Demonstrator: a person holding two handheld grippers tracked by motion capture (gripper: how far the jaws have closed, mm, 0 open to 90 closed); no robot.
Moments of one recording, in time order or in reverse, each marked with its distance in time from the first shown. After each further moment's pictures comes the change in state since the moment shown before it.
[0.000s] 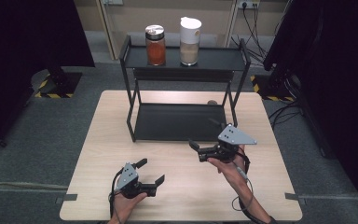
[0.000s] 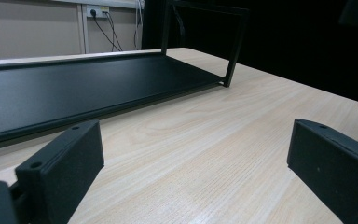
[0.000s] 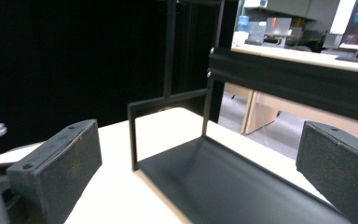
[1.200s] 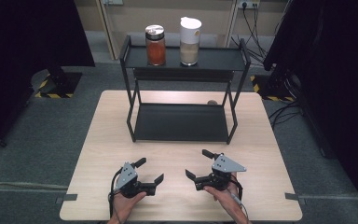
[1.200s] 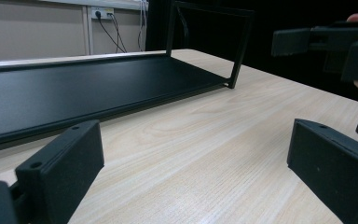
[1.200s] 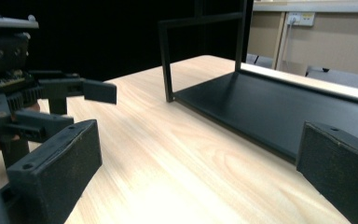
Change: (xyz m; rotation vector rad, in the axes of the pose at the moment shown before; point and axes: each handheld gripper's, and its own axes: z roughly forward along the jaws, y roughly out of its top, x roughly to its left) left arm 0.000 -0.001 -0.001 -0.007 0.015 0.002; right arm 0.025 -0.080 -0.010 0.106 0.061 0.105
